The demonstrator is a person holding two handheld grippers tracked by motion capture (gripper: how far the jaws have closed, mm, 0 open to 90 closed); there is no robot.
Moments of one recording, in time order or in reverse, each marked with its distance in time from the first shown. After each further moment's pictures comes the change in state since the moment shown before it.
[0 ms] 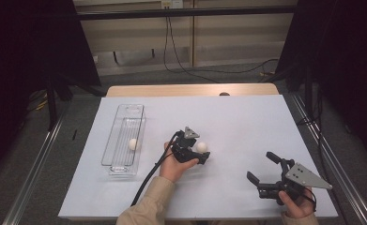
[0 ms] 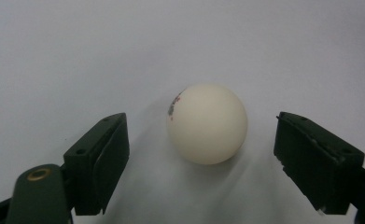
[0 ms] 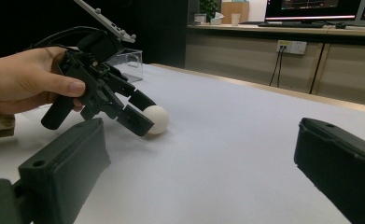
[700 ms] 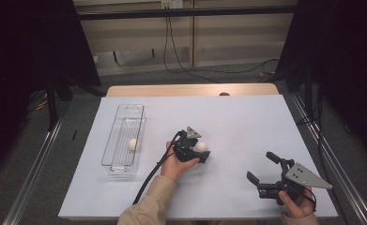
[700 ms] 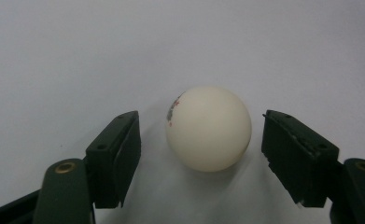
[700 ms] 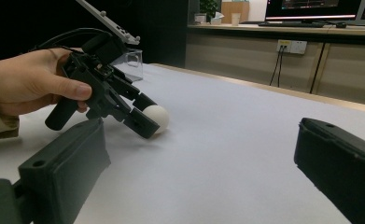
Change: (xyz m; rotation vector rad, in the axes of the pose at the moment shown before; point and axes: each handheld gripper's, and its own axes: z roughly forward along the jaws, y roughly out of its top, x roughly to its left) left arm 0.000 0.002 0.006 0.016 0.006 0.022; right arm 0.000 0.000 0.000 0.001 0.001 0.001
